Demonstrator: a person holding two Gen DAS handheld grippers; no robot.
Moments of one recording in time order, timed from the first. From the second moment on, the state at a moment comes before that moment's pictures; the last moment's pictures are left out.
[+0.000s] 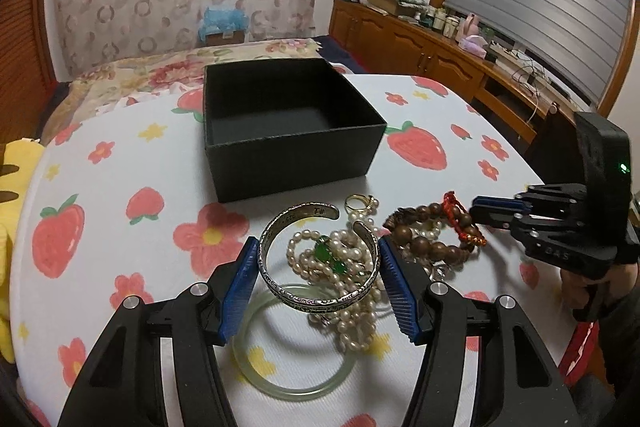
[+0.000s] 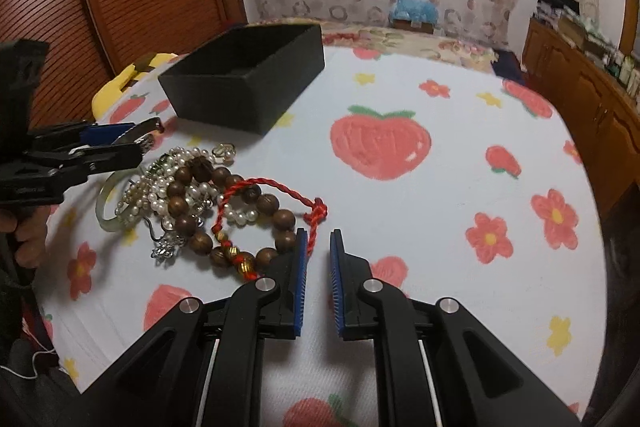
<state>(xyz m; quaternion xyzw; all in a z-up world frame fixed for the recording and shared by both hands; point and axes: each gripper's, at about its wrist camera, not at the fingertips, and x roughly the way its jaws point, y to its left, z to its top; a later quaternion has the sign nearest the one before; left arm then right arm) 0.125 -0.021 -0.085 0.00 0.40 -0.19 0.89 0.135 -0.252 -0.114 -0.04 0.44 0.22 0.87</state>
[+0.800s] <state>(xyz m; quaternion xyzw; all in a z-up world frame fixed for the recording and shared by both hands) 0.127 -0.016 -0.066 0.01 0.38 -0.19 0.91 0.145 -0.236 -0.085 -0.11 0.39 0.22 0.89</state>
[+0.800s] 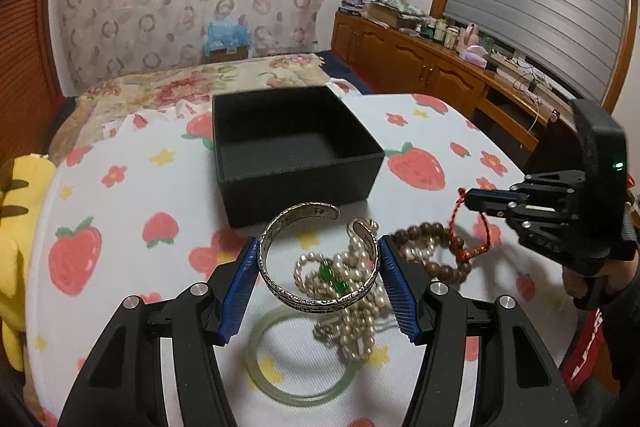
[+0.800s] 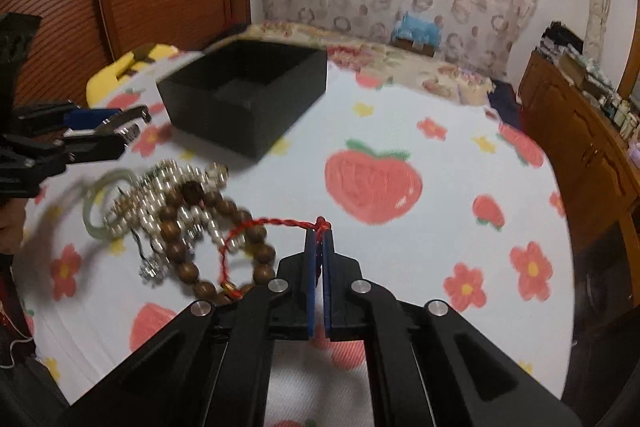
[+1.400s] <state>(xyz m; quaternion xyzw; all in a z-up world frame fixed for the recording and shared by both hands) 0.204 -0.015 -0.050 0.01 0.37 -0.16 0.91 0.193 -0.209 -0.021 -0.09 0.32 0.25 0.91</state>
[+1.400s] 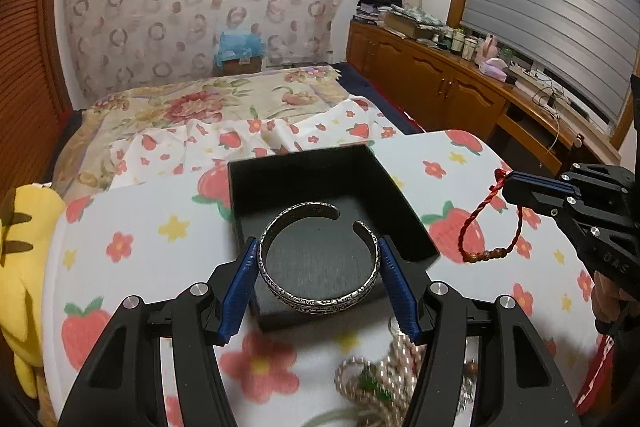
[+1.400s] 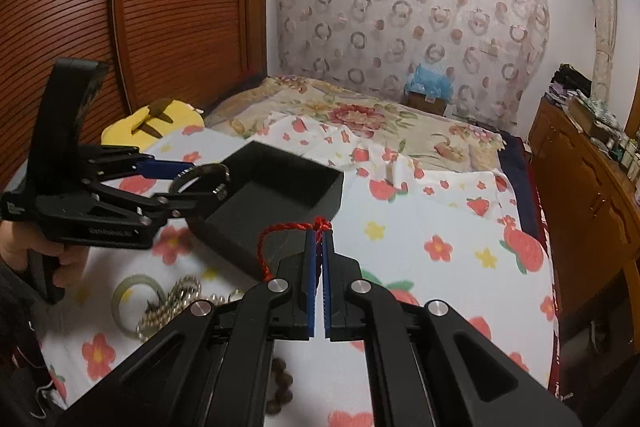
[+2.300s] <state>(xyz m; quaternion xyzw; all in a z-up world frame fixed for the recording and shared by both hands) 0.179 0.046 -0.035 -0.01 0.35 -0.14 0.93 0.249 -0.132 -0.059 -0.09 0.36 0.30 0.88</state>
